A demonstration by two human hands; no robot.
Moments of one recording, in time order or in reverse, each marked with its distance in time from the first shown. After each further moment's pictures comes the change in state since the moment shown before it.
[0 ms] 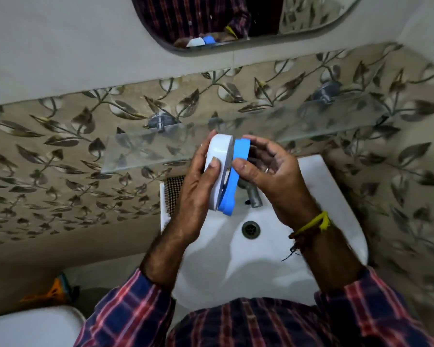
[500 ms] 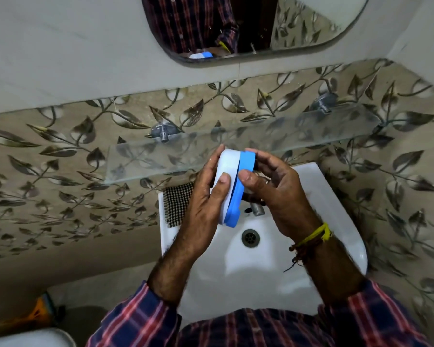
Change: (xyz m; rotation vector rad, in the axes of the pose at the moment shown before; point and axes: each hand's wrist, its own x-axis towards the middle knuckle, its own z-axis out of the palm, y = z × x) left_hand -0.002 -0.004 -0.010 0.044 -0.073 0.065; right_hand -0.003 0.010 0.012 0.050 0.012 0.021
